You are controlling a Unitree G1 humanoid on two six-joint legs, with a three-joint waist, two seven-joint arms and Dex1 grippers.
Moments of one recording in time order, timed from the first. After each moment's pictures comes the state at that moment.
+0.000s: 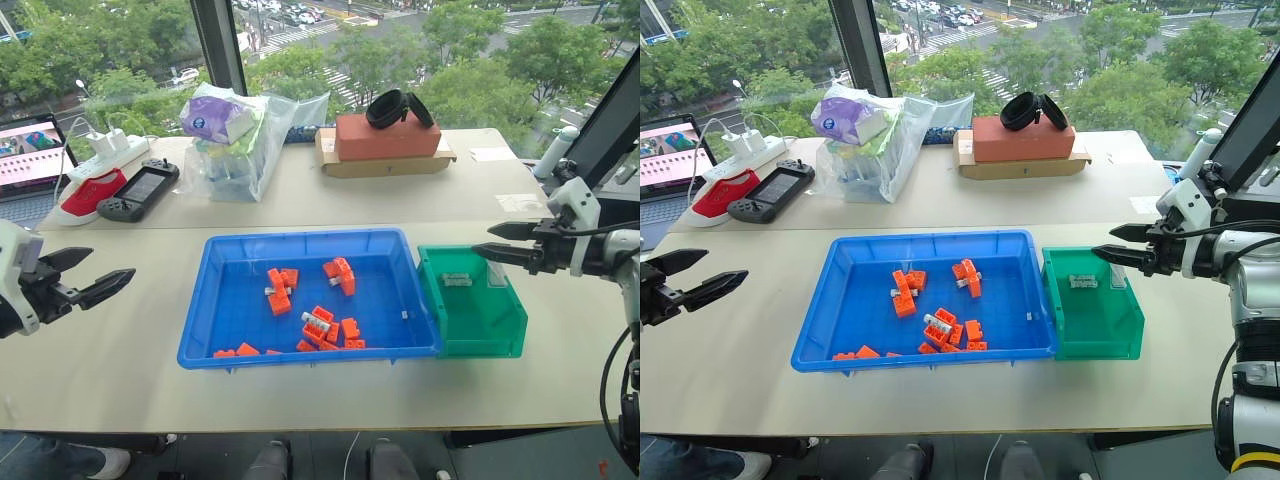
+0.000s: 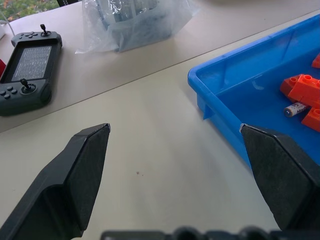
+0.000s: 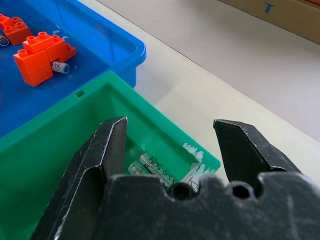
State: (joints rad) left arm -0.01 0.97 0.69 -0.18 -0.59 0.70 -0.85; right arm -0.71 -0.93 -0.12 0.48 0.28 0.38 1.21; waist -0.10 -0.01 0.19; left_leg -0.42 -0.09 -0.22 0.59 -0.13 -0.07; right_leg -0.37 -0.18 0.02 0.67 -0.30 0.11
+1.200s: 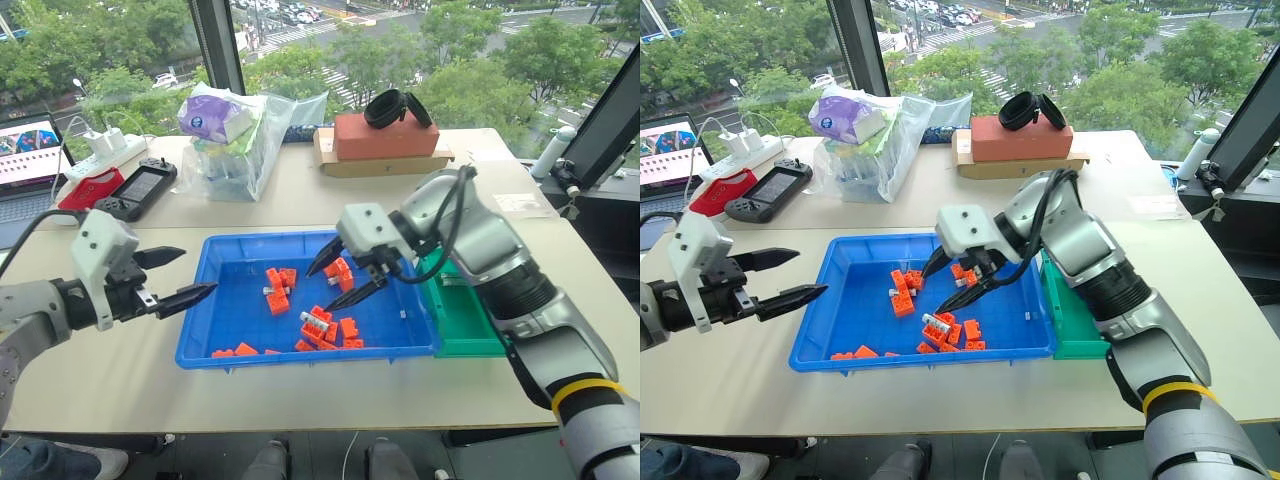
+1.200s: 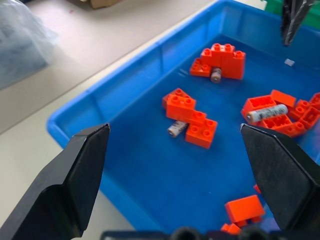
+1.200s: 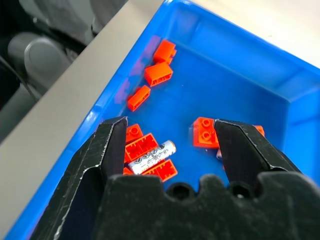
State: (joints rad) left arm -0.08 0.98 0.49 -0.52 -0.78 0.86 -0.80; right arm -1.10 -0.51 0.52 0.19 0.12 0.15 1.55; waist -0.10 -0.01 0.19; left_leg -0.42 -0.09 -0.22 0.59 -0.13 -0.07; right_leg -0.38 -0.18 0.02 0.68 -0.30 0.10
